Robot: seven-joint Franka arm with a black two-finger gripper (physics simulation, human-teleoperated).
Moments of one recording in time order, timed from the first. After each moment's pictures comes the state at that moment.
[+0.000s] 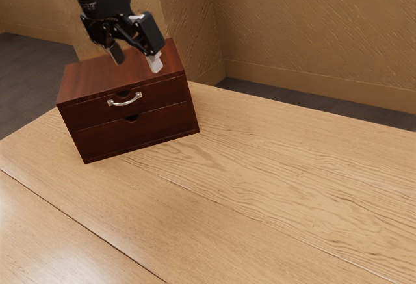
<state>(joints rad) 0.10 0.07 -0.06 -1.07 0.04 1.34 -0.01</state>
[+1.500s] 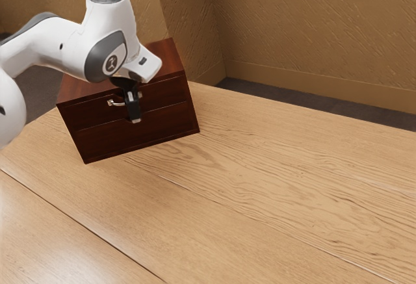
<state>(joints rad) 0.20 0.30 0.09 -1.37 0.30 1.90 0.83</state>
